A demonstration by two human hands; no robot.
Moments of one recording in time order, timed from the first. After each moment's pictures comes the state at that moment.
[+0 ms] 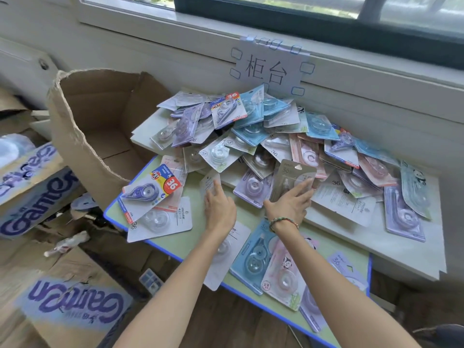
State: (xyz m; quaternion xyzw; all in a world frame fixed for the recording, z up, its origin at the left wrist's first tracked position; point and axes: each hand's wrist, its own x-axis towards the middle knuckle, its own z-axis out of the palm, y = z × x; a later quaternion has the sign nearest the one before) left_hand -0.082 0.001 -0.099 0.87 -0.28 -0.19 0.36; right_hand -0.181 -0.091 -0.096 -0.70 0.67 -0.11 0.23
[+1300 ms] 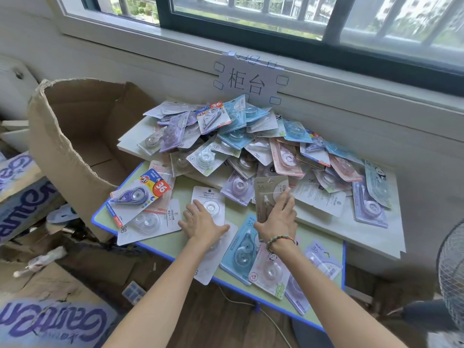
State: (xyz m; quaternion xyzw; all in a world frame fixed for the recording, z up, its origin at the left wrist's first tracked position) left_hand -0.087 0.034 -0.111 0.93 -0.30 -0.19 0.02; right_hand -0.229 -0.047 -0.081 -0.77 0.60 -0.05 0.19
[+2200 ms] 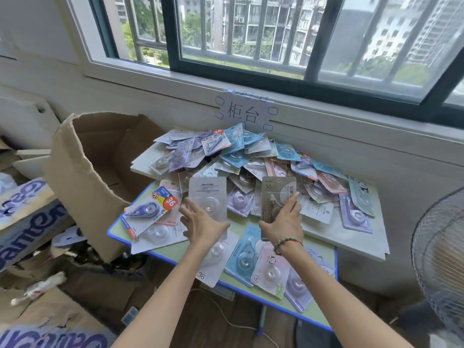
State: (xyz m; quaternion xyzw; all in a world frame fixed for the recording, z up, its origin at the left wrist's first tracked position) left_hand -0.103 0.070 -0.031 0.90 -0.22 -0.19 0.31; right_hand -0.248 -0.023 -0.025 -0.76 0.60 -0.13 0.20
